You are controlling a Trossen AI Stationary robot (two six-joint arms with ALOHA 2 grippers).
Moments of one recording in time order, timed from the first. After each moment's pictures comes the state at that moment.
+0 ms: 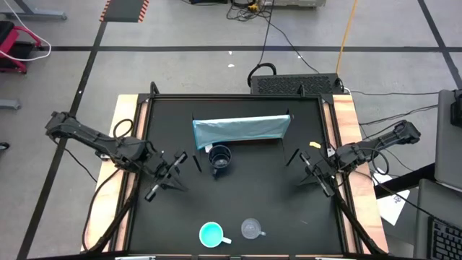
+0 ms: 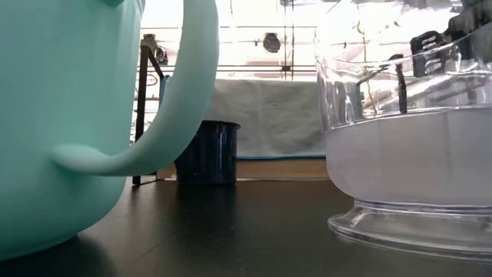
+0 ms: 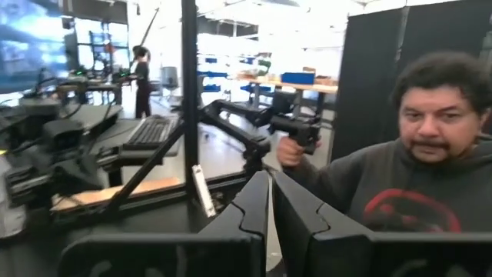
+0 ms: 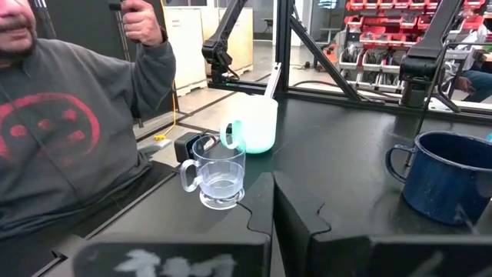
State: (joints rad) left arm -0.35 0.90 0.62 0.40 0.27 -0.08; right arm 0.38 0.29 0.12 0.06 -0.13 0.03
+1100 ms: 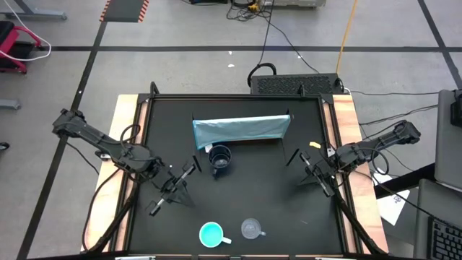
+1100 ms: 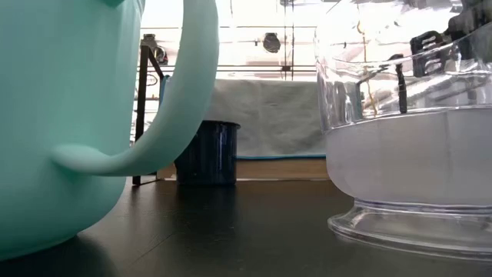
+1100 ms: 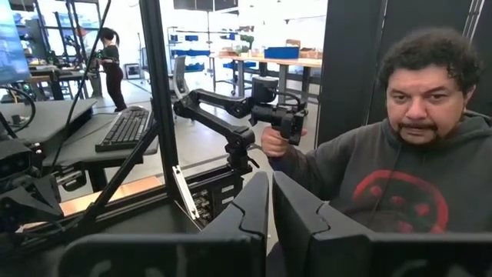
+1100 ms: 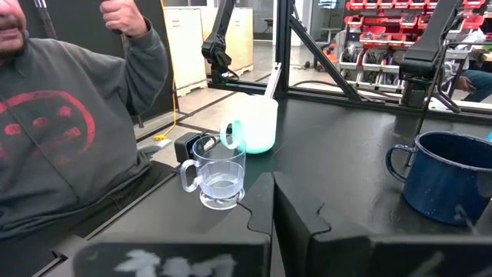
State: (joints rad) left arm -0.46 1.11 0.90 0.25 0.22 0.00; right arm 0.38 0.29 0.12 0.06 -0.13 0.03
